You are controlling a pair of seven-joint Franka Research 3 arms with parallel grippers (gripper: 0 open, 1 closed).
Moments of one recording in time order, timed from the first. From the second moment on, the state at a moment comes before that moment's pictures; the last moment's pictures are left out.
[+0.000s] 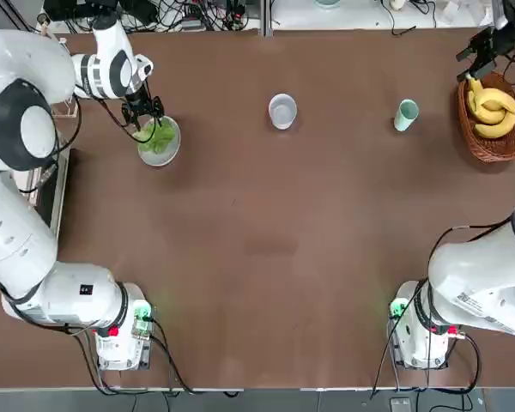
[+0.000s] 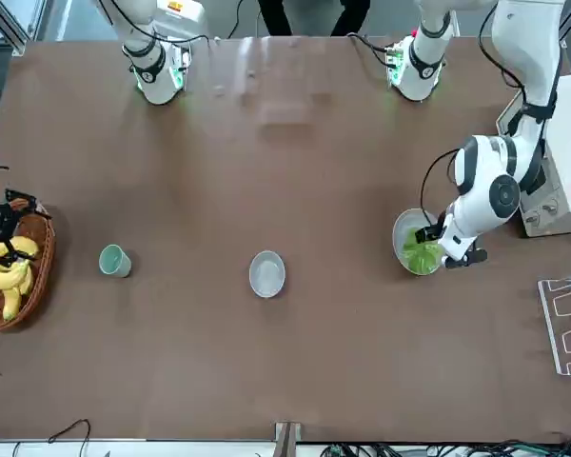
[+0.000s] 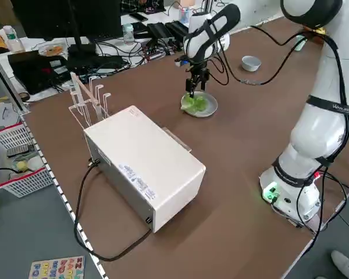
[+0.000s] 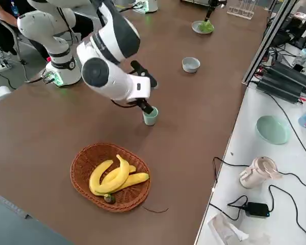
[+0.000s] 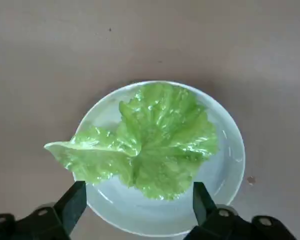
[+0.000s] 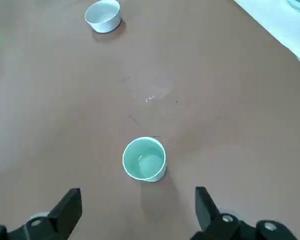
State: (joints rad) left arm -0.04 0.34 -0.05 -2.13 -0.03 2.35 -0.25; right arm -0.47 0.38 -0.02 -1.69 0.61 1.76 -1.89
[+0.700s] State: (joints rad) left arm -0.04 0.47 -0.05 -2.05 -0.03 2.38 -0.30; right arm -0.68 0.58 0.18 -1.68 0.63 1.82 -2.19
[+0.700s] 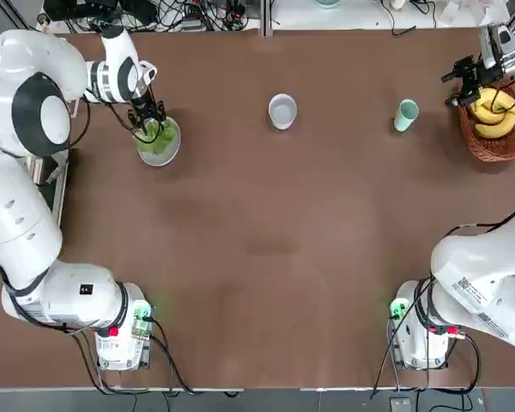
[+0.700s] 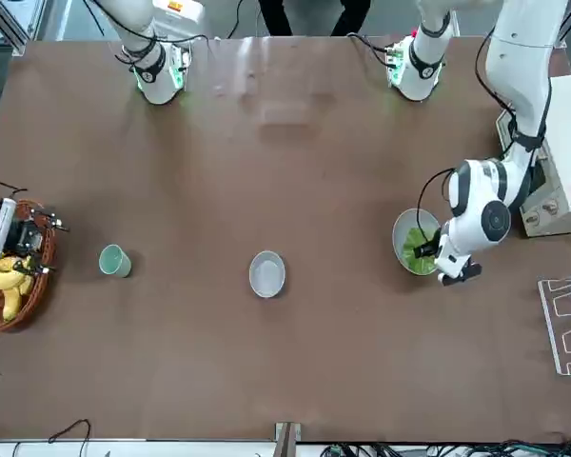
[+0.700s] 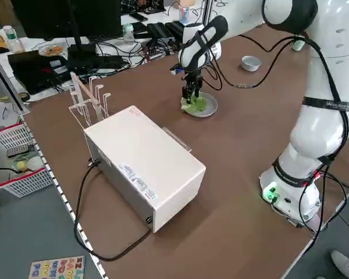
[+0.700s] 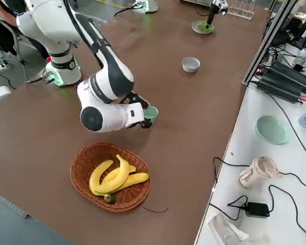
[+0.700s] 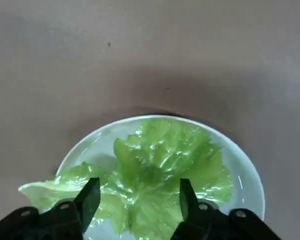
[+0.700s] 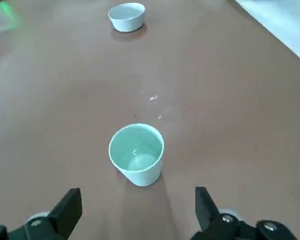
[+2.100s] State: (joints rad) left arm -0.06 0.39 -0.22 -1.63 -0.12 1.90 -0.76; right arm -0.75 0.72 0.26 -1.63 0.68 1.88 -2.31
